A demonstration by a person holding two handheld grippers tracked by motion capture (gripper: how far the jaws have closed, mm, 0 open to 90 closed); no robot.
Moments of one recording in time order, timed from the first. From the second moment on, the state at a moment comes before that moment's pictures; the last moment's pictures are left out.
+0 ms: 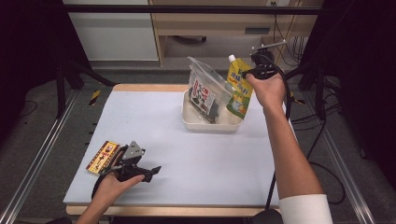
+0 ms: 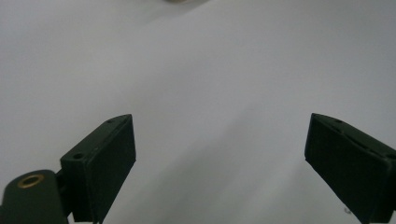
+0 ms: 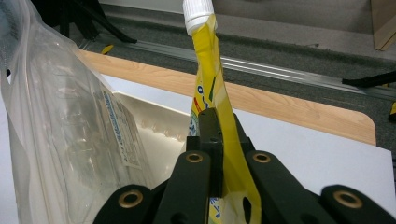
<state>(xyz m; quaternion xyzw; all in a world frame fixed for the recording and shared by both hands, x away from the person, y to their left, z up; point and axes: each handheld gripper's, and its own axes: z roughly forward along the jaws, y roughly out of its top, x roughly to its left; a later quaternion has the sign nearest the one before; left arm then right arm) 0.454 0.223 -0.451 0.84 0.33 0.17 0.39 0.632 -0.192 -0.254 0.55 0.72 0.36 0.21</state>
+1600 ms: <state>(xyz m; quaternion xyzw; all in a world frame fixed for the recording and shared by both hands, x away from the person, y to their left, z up) 0.454 0.221 -0.450 0.85 0.33 0.17 0.39 0.644 -0.169 -0.287 0.54 0.70 0.44 0.19</state>
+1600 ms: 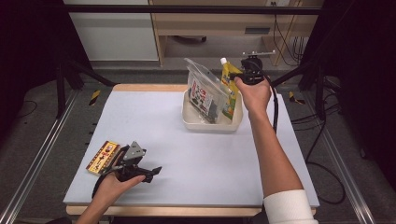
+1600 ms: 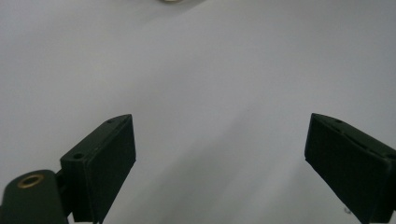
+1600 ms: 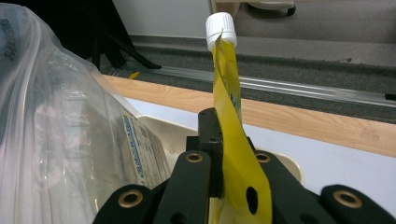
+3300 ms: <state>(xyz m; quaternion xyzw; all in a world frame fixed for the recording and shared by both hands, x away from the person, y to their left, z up) 0.453 0.221 -0.450 0.85 0.32 0.16 0.38 0.631 -0.170 -0.324 0.50 0.70 0.47 0.21</state>
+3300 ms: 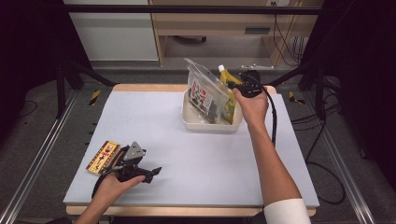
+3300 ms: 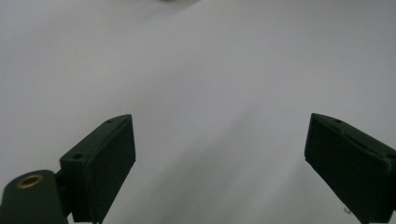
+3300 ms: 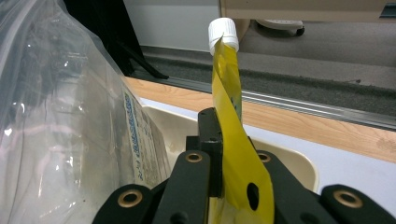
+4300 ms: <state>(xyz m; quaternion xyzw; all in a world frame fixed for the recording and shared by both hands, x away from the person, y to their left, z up) 0.453 0.222 -0.450 0.85 0.32 0.17 0.38 0.616 -0.172 -0.331 0.50 0.71 0.45 0.22</state>
